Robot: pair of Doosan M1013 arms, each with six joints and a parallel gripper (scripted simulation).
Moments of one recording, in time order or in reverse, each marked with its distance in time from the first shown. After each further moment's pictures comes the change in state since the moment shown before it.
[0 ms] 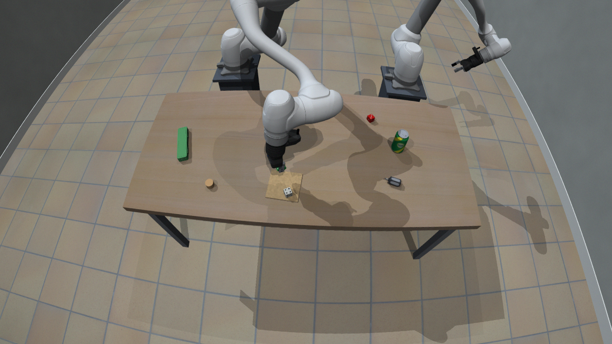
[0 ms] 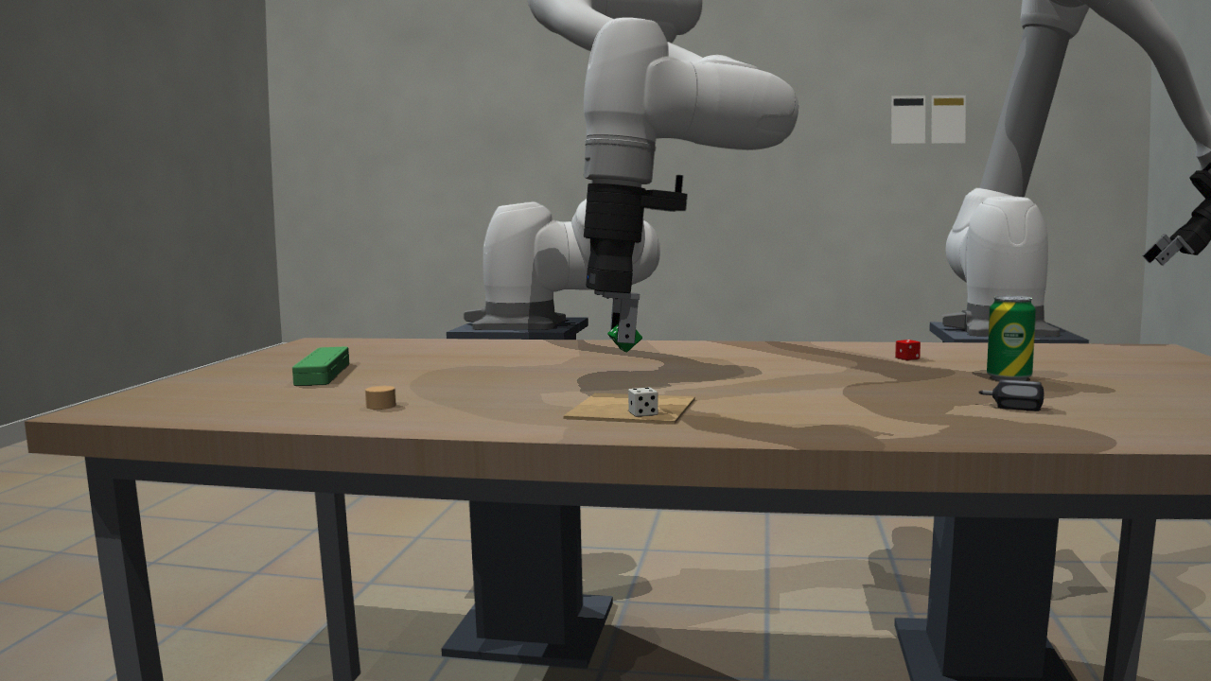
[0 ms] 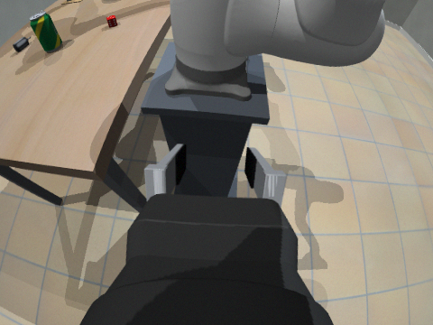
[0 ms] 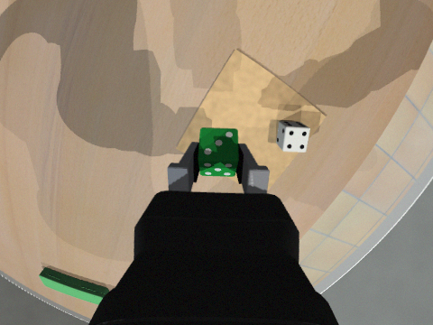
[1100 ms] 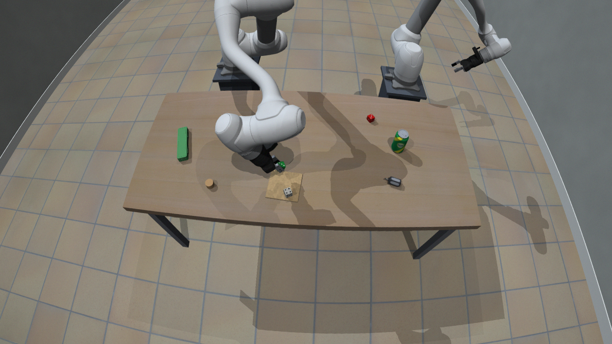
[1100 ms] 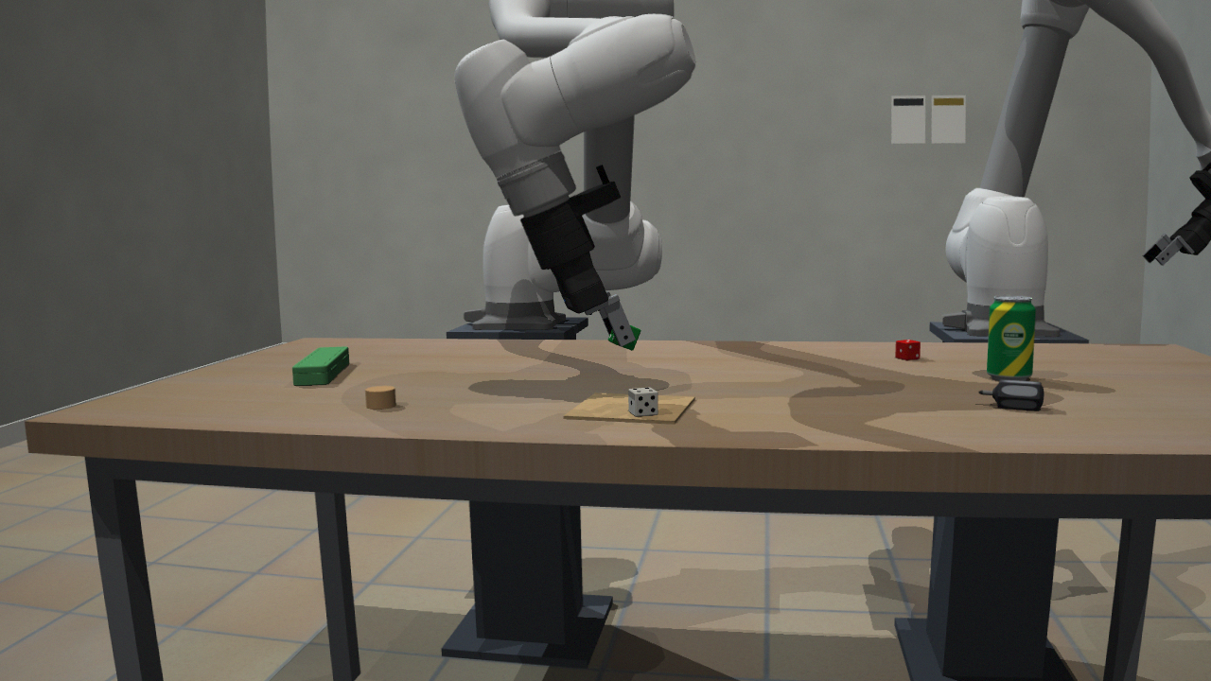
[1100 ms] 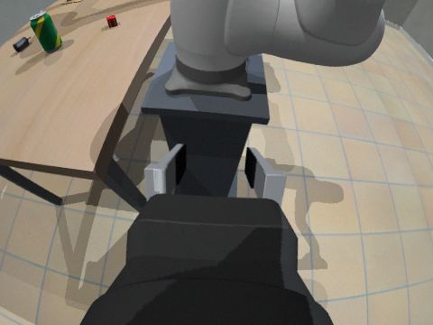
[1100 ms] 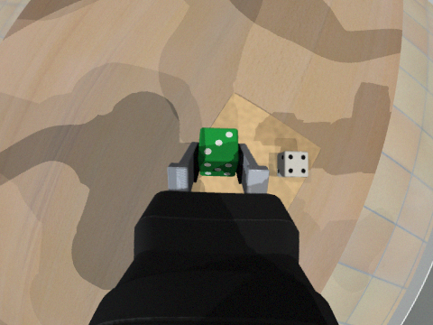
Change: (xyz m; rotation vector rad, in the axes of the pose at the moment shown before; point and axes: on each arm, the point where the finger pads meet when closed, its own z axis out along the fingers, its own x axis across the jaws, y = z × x) left arm 0.000 0.000 0.000 0.000 0.000 0.000; right arm -0.002 0.005 0.003 0.493 -0.003 -0.001
